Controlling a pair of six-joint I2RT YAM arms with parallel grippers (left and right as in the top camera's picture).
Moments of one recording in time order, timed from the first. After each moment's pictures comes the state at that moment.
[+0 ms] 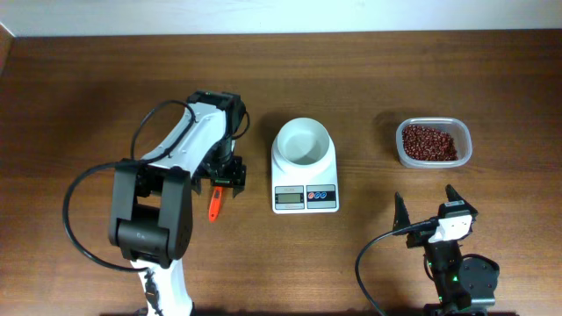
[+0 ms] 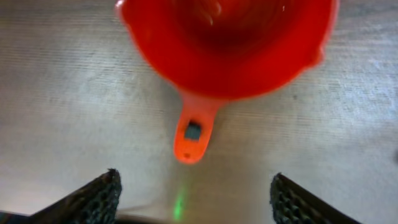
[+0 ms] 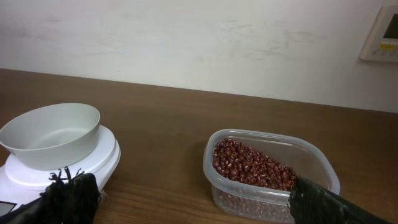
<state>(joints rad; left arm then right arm) -0.24 2.04 1.48 -1.34 -0.08 -0.23 0.01 0.01 0.01 -0.06 -0.13 -0.05</state>
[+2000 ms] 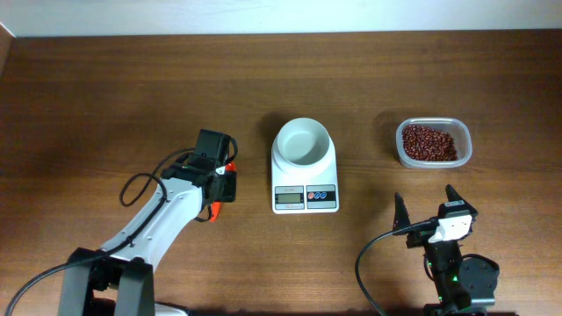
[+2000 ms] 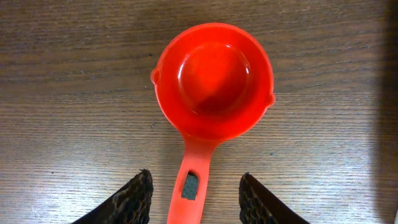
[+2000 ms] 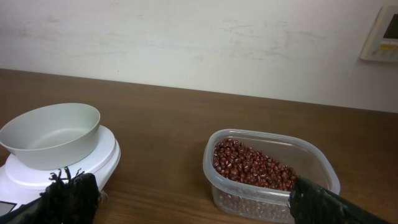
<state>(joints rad) -0.24 1.54 0.86 -0.58 -0.13 -0.18 0.01 0.01 0.01 -0.06 -0.13 -0.05</state>
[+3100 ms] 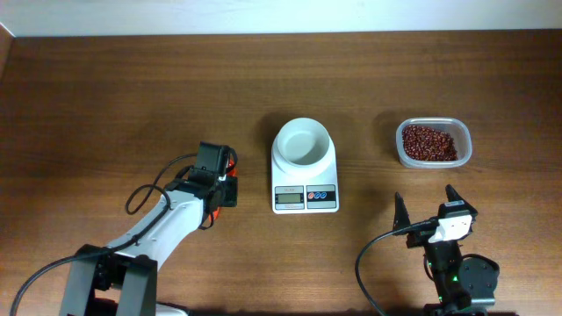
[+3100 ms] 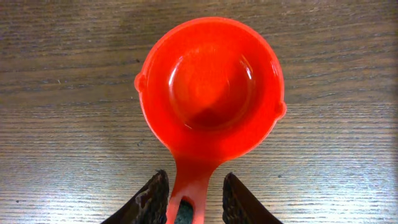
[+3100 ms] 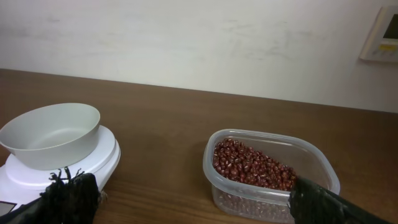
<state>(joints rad) -0.24 1.54 0.72 -0.35 -0.13 -0.17 0.01 0.01 0.01 -0.06 -0.13 -0.05</state>
